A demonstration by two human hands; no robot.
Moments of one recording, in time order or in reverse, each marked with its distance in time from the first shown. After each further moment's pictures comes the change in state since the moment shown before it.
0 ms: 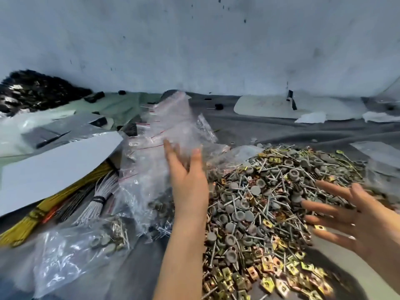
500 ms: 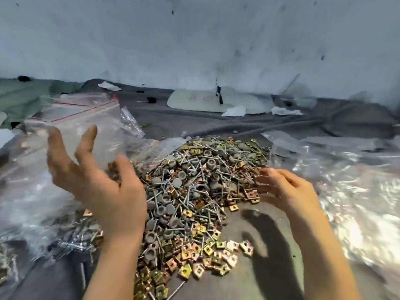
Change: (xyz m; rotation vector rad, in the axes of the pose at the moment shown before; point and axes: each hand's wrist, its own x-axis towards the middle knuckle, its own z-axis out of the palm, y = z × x) left_hand -0.012 -0.001 0.017 0.341 0.278 0.448; right_hand -0.011 -0.009 -0.018 -0.305 0.488 -0.238
